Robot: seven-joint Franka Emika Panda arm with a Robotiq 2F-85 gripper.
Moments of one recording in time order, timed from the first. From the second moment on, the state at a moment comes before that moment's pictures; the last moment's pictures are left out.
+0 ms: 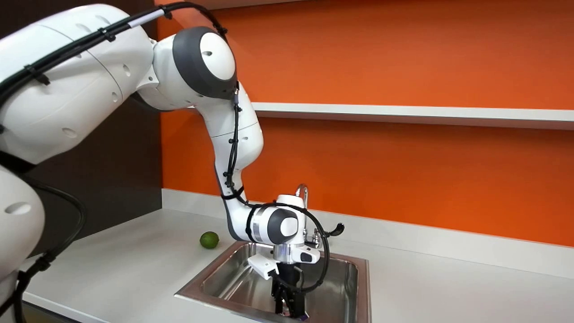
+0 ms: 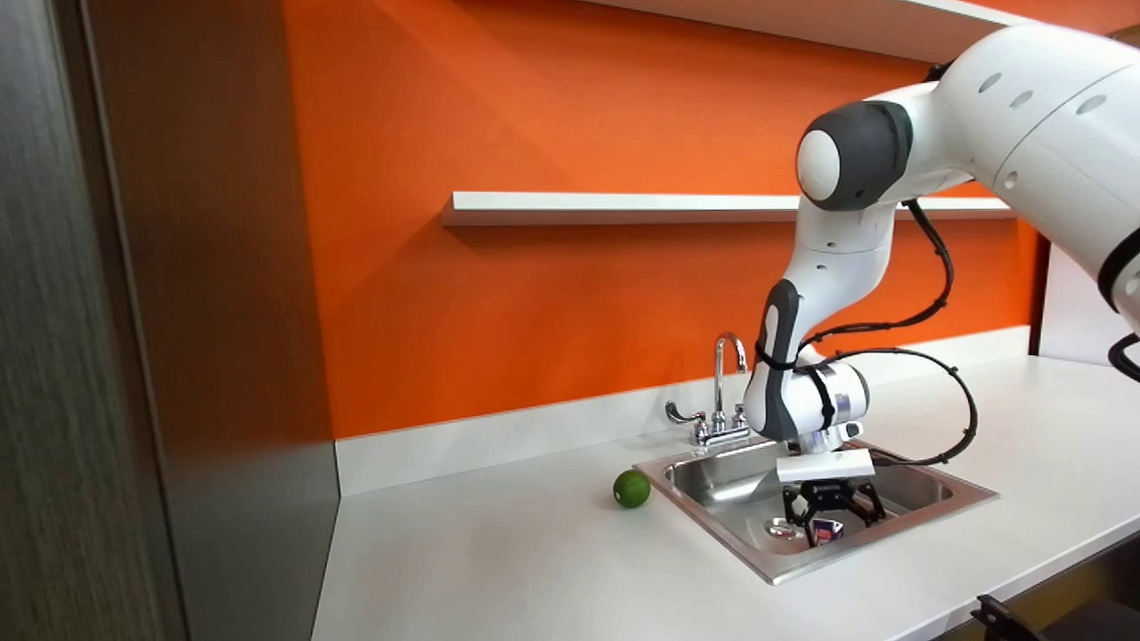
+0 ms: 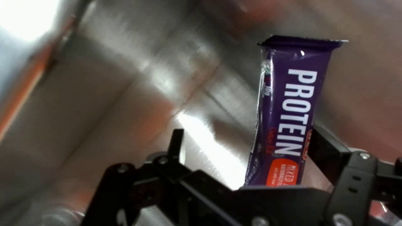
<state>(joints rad) -0.07 0.80 -0.28 -2.03 0.04 2.58 0.43</state>
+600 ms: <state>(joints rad) -0.07 0.82 -0.29 -2.00 0.04 2.58 0.43</state>
